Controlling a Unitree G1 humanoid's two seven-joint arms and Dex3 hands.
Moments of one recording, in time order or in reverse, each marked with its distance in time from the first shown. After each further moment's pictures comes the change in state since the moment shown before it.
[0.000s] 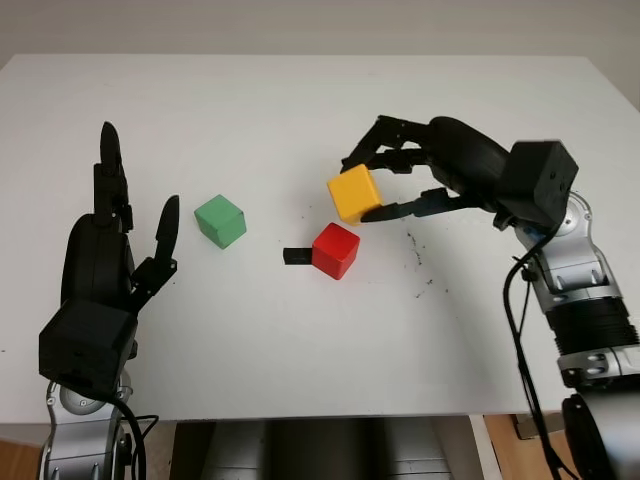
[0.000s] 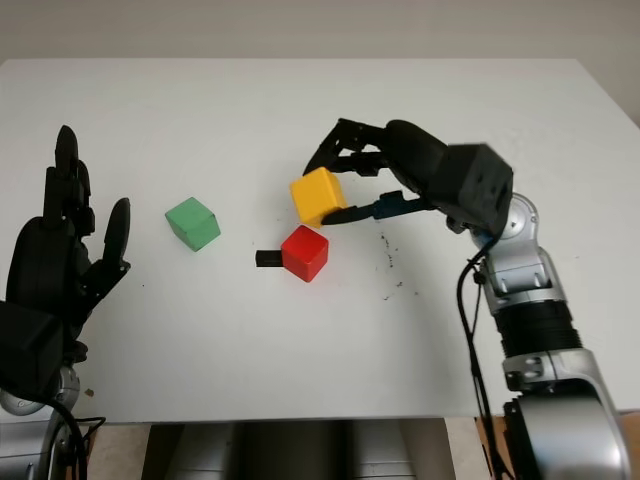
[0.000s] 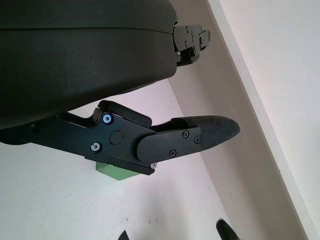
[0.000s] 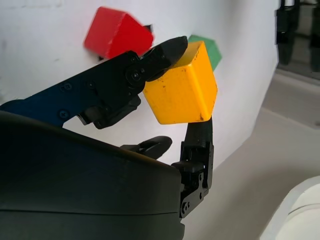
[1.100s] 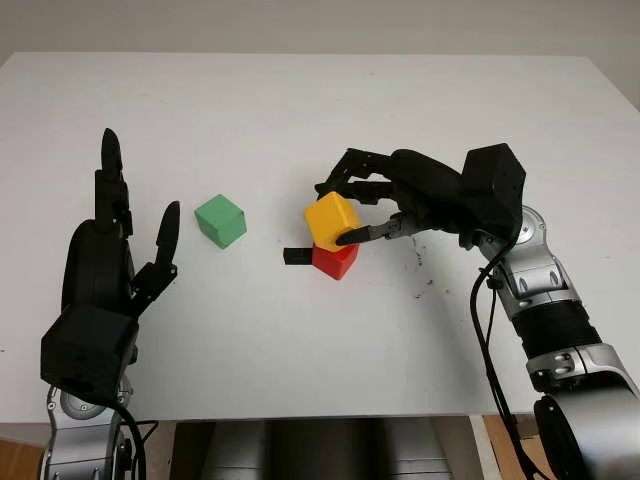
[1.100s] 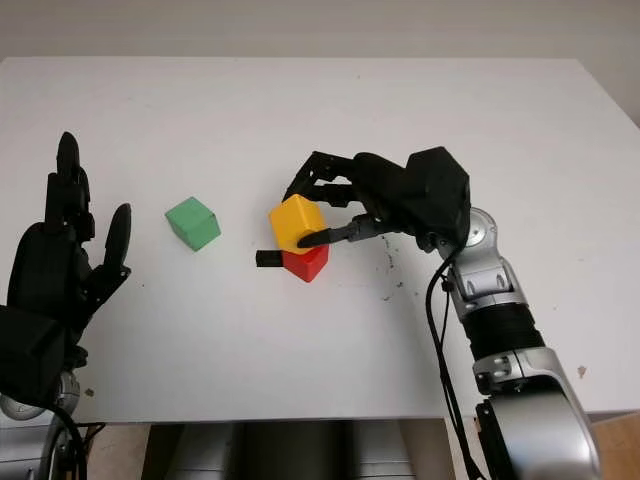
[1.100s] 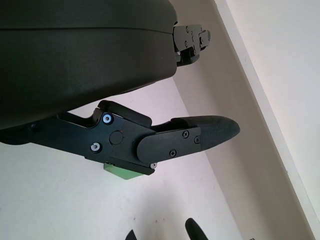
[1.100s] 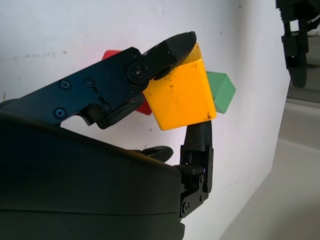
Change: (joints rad) left arm 0.018 -0.001 -0.003 -0.001 0.009 0.009 0.008; right arm 0.016 0.062 0.026 0.076 0.005 0.075 0.086
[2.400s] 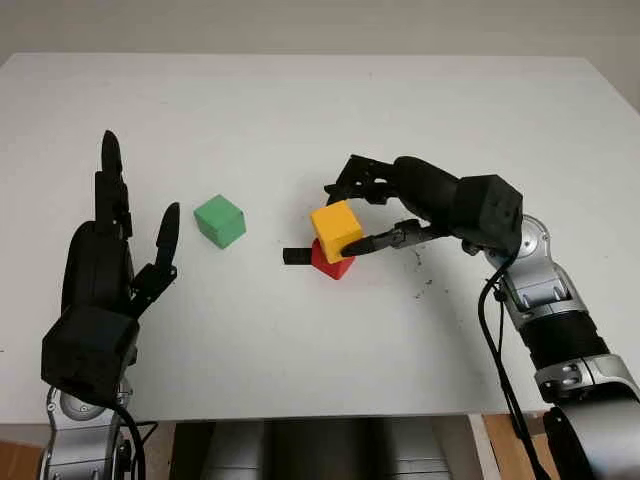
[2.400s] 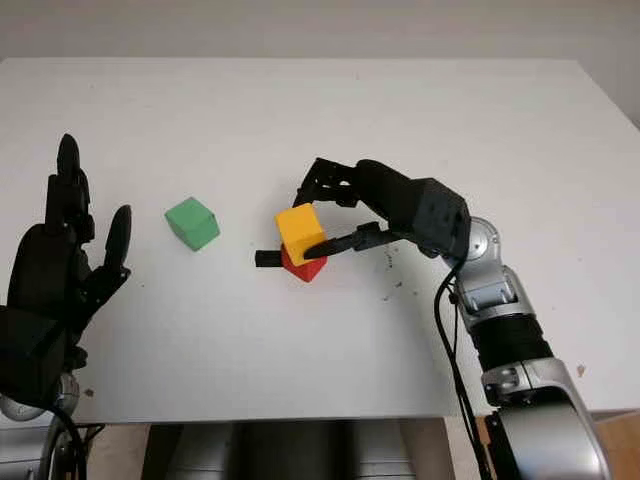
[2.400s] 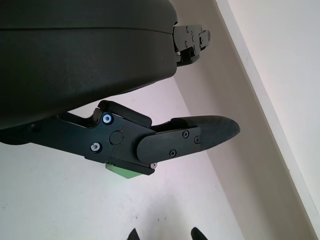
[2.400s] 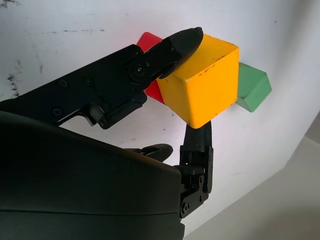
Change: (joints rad) left arm 0.007 0.005 0.002 0.000 -0.001 0.000 -0.010; right arm 0.045 -0.055 0.041 -0.022 -0.207 -0.241 -0.123
